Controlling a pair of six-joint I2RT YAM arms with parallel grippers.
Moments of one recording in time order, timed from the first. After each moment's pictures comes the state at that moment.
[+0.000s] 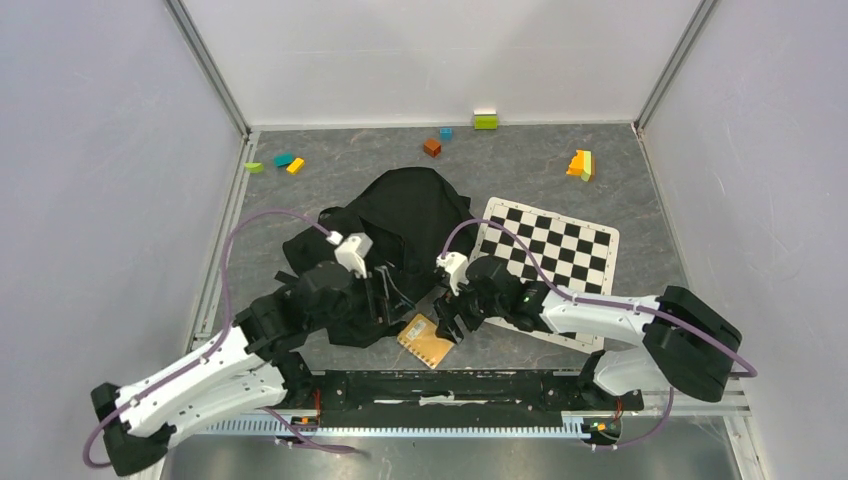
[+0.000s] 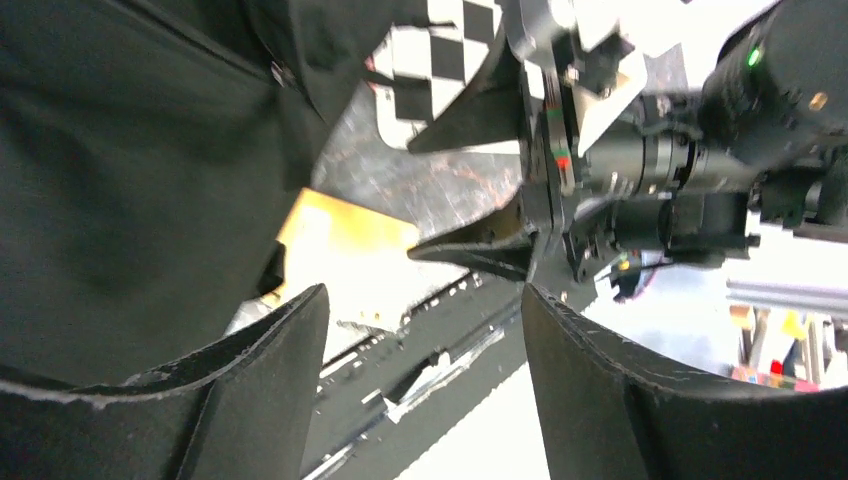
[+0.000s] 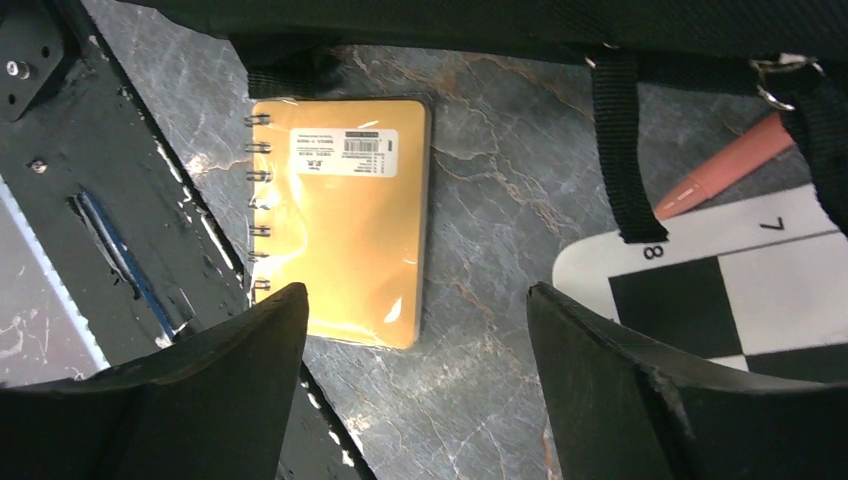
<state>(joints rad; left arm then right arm) -0.89 0.67 0.69 -0.57 -0.03 -0.79 0.97 1.34 0.60 -0.02 -0.21 0.23</state>
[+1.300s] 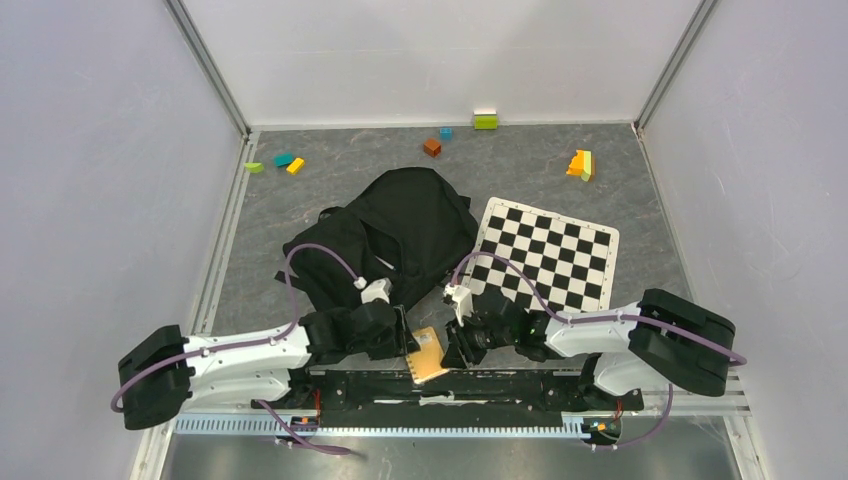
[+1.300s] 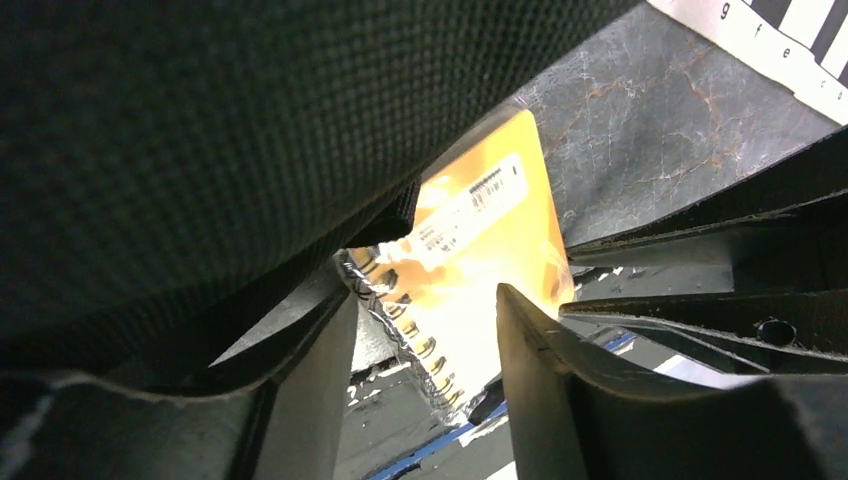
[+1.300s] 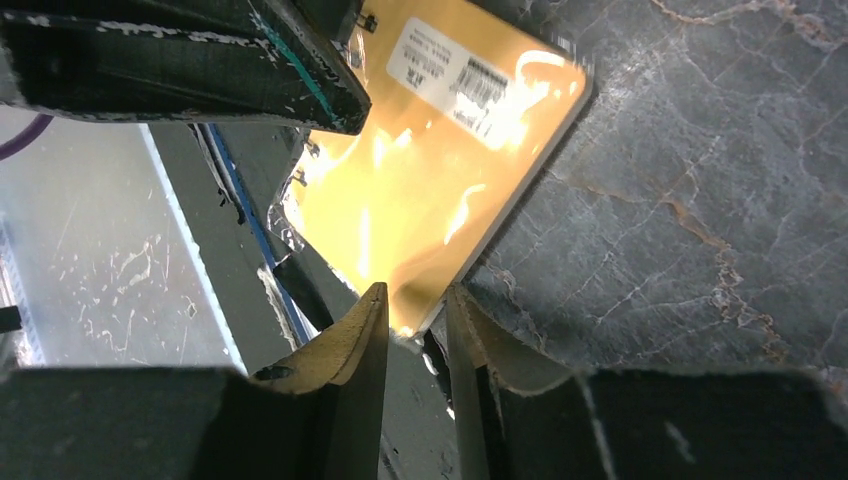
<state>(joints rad) -1.12 0.96 0.35 -0.29 -0.12 -1.16 1.10 1.36 0.35 0.34 -0.35 0.50</state>
